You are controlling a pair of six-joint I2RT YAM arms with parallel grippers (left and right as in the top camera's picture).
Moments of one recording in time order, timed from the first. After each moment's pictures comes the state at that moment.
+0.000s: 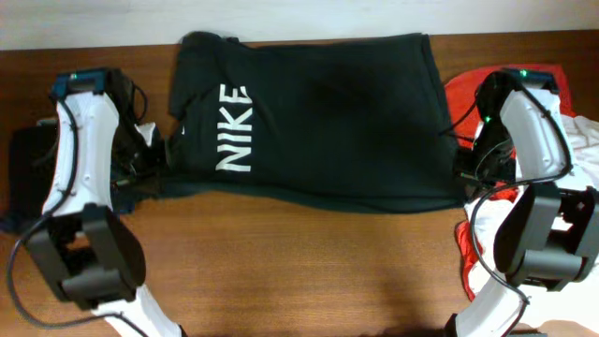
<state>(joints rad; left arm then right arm) 0.15 1.97 1.80 -1.66 0.09 -0.06 -0.18 1.96 1.66 -1.64 0.03 0.23</state>
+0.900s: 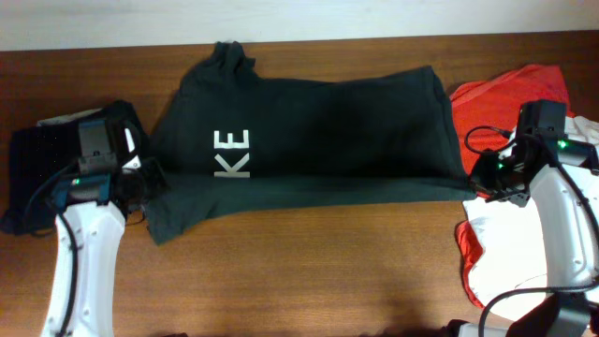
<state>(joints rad) 0.15 1.39 1.14 -0.88 -0.03 -0.25 -0.28 1.49 1.22 -1.04 -0.05 0.28</state>
